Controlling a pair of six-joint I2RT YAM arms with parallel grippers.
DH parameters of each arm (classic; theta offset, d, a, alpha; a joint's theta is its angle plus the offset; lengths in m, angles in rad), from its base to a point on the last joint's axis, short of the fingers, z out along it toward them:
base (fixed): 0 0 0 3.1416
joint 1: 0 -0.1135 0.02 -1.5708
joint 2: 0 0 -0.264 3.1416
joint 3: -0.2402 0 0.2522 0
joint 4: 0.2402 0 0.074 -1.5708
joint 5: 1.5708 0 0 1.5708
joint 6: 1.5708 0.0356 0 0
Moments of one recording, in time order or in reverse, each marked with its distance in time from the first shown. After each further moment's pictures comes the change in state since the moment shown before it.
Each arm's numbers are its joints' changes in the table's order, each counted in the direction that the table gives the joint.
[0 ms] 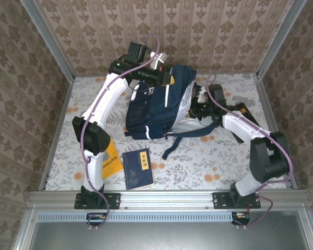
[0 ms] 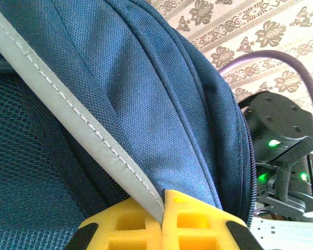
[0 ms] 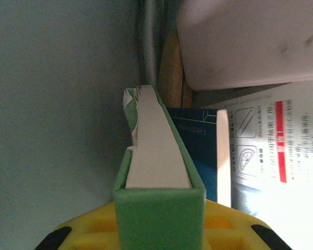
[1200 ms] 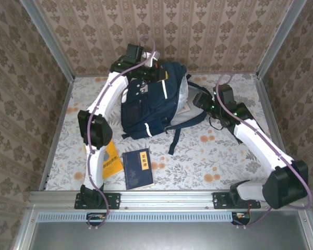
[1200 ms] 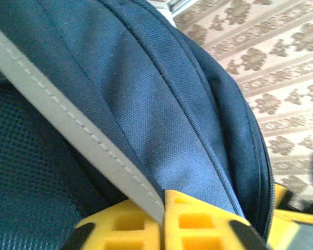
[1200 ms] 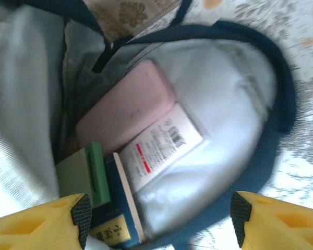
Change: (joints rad) left arm -0.071 -0.150 -0.027 -0.136 -0.122 -0.092; right arm -0.011 0.335 0.031 0.276 0.686 -0.144
